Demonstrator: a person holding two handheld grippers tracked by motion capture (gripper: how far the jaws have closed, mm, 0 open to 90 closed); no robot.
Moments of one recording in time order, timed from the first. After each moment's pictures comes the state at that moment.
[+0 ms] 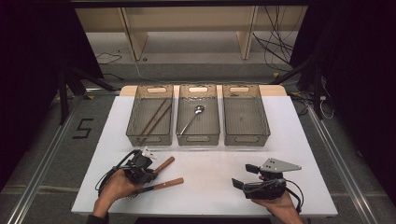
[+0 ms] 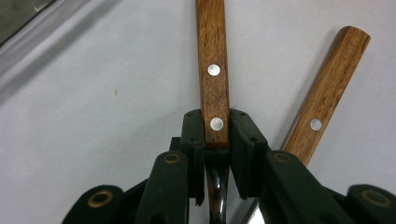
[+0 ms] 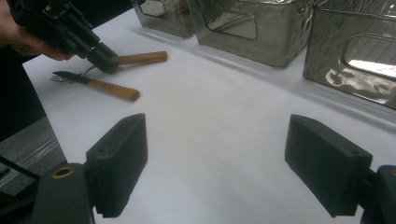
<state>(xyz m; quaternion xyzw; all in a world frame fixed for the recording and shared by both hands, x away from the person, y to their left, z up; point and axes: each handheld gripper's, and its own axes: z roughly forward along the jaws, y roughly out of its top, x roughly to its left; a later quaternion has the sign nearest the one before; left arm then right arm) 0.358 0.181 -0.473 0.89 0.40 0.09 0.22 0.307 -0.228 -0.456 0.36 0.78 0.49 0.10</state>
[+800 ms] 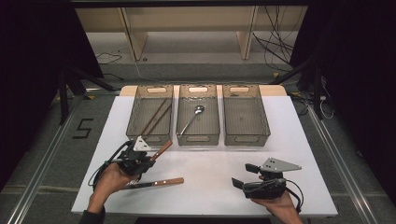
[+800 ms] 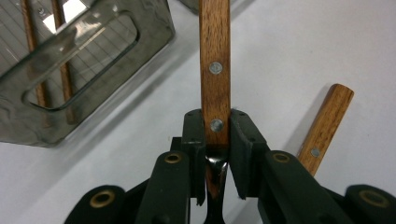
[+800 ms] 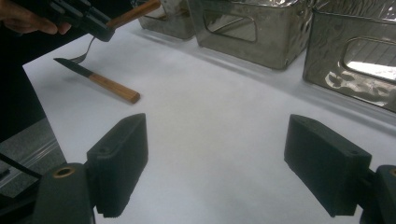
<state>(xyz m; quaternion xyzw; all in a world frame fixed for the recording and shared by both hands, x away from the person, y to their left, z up) 0.360 0.190 -0.434 0.87 0.37 0.16 0.27 0.307 -0.228 -0.455 0.36 0.78 0.49 0.10</state>
